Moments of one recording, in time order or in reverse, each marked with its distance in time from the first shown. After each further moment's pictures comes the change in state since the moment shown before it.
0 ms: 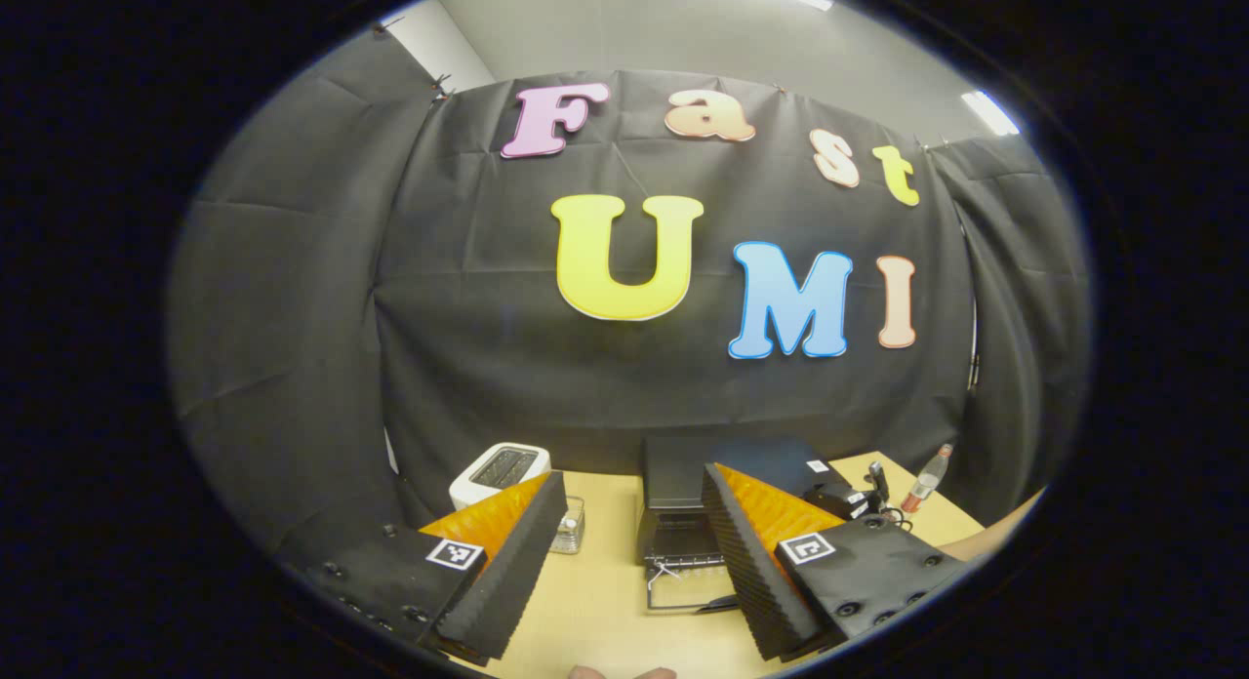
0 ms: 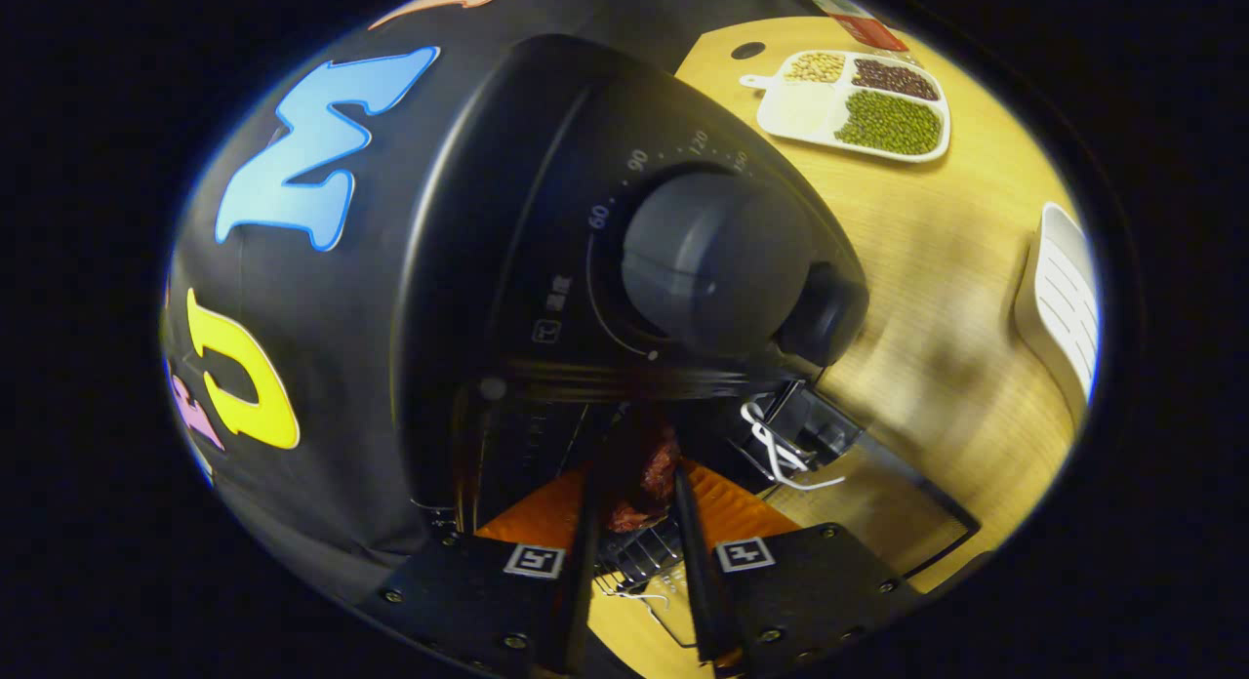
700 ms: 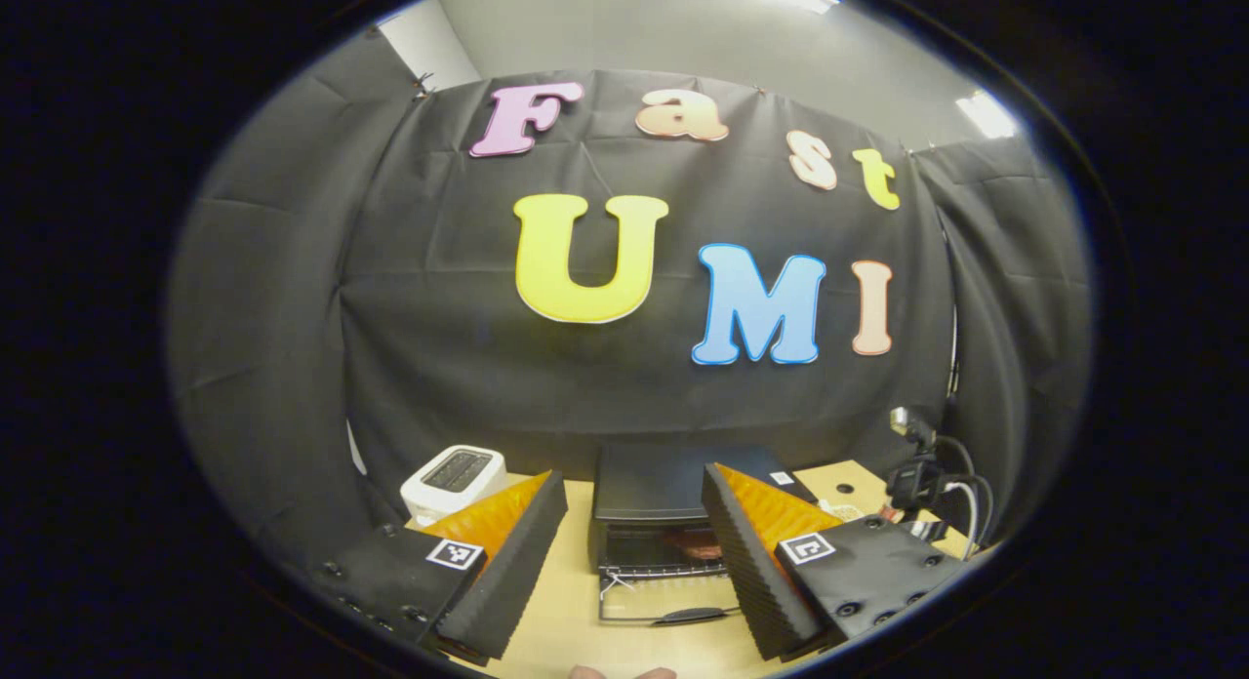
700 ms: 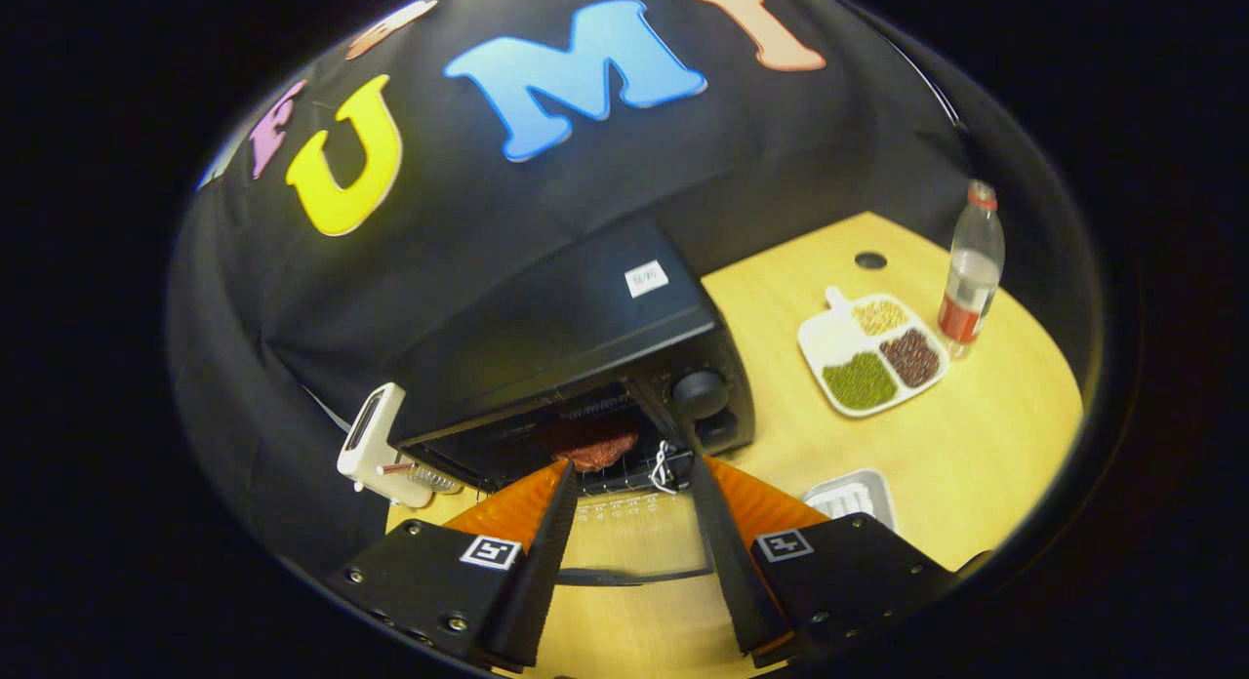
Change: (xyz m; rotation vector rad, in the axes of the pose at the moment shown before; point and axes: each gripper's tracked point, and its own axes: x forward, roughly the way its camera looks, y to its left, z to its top) left arm 0.021 -0.063 -0.001 -0.008 -0.013 -0.069; right arm -0.153 0.000 0.045 -0.805 -0.180 -0.068
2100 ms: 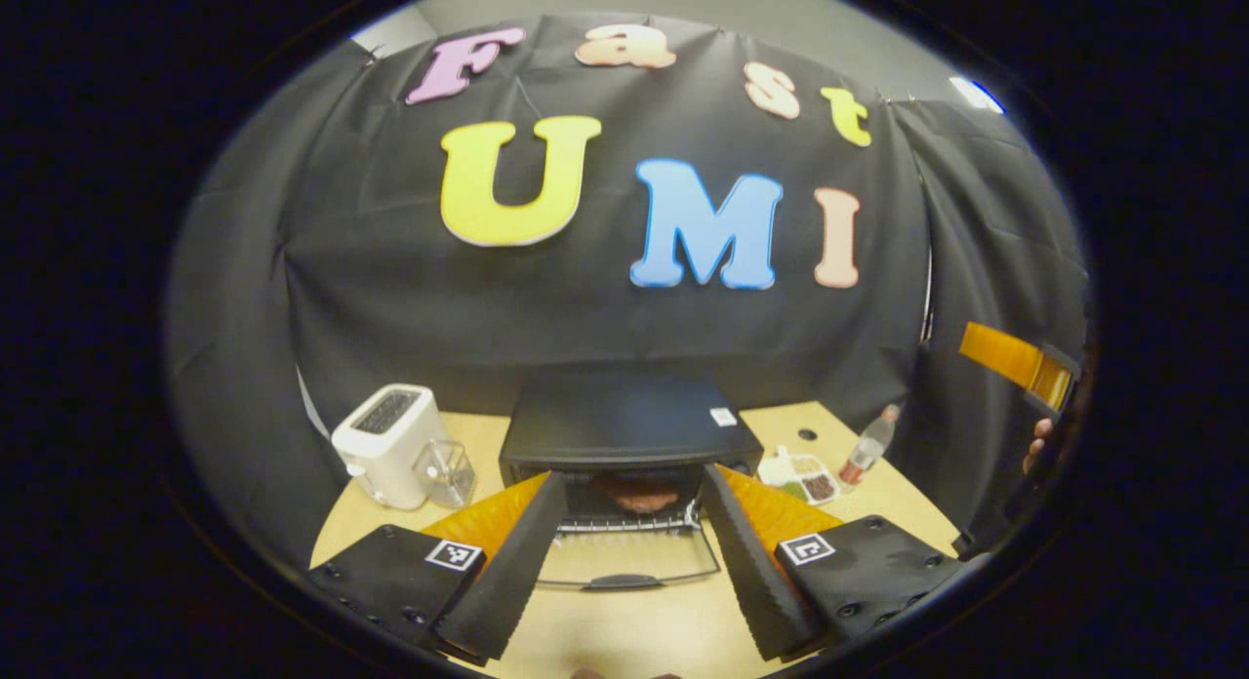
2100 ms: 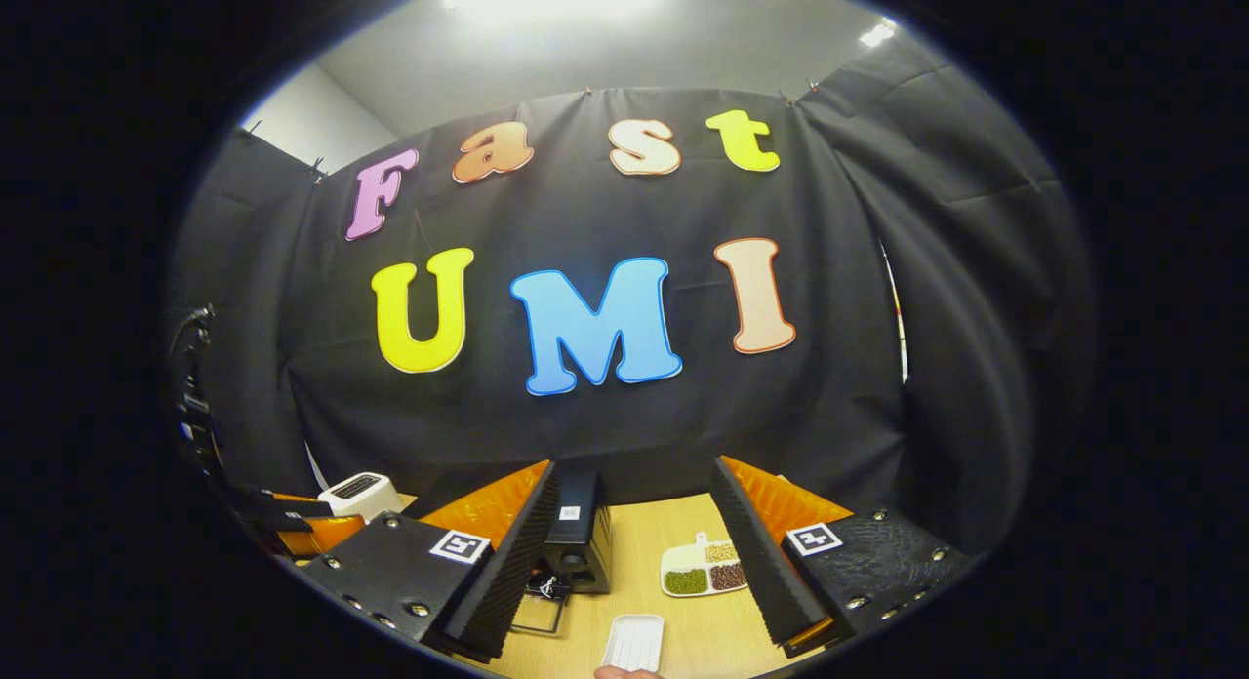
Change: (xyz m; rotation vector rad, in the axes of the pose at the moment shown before) left arm 0.031 -0.091 -0.106 -0.004 0.344 -0.075; right arm -0.217 -0.066 0.153 -0.251 -0.576 -0.058
